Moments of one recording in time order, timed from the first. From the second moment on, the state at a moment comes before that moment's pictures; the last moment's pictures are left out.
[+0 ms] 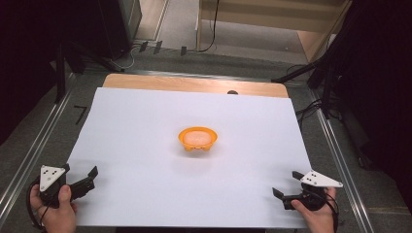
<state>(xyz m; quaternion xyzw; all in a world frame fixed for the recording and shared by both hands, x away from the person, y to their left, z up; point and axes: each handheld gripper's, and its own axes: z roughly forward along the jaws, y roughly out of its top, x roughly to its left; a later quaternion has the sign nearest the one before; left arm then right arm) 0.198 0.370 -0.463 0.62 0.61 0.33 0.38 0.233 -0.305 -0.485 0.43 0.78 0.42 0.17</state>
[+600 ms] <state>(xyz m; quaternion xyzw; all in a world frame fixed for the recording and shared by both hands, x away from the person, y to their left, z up) 0.198 0.370 -0.463 0.61 0.61 0.33 0.38 0.226 -0.315 -0.488 0.44 0.76 0.43 0.17</state>
